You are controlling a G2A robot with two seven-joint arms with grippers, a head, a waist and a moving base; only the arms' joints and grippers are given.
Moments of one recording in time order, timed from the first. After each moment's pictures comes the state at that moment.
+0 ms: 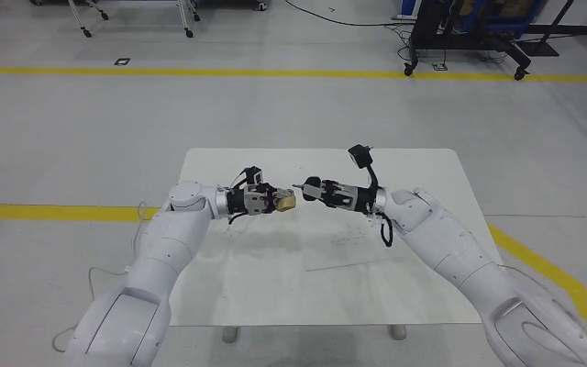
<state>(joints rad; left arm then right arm) 0.65 -1.41 -1.05 -0.50 -0.56 -0.05 -1.42 -0.80 -1.11 0.70 -1.04 0.21 -1.01 0.55</state>
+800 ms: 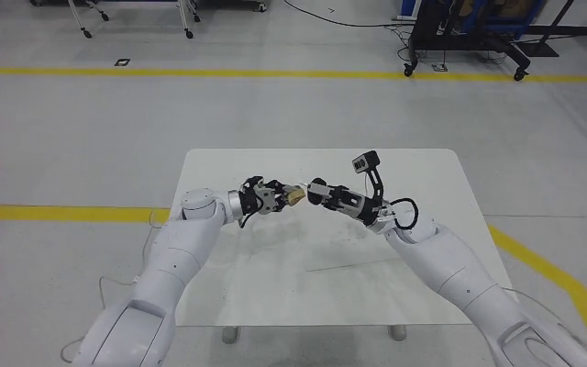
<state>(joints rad) 0.74 -1.42 -1.06 -0.63 -0.64 0.19 -1.12 -0.96 -1.08 0.79 -1.20 0.78 -0.67 0.82</state>
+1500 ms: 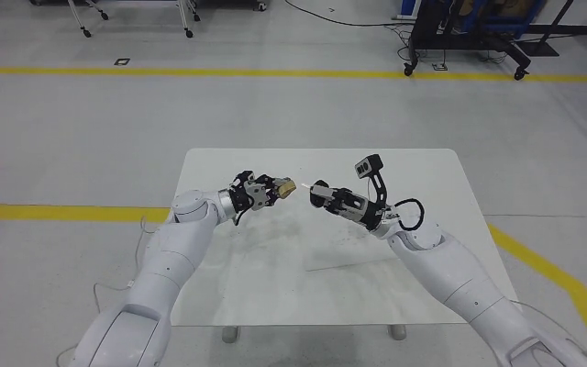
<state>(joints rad) 0.77 -1.41 -1.11 -0.65 -0.67 0.13 -1.12 -1.03 -1.06 0.85 -1.30 0.77 -0.56 0.78</state>
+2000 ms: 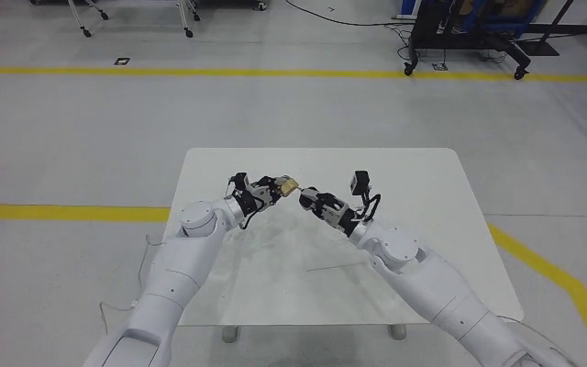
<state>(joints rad) 0.92 -1.39 -1.13 -0.90 -0.59 0.09 -0.77 -1.12 -1.10 0.80 -1.42 0.60 -0.18 0.24</state>
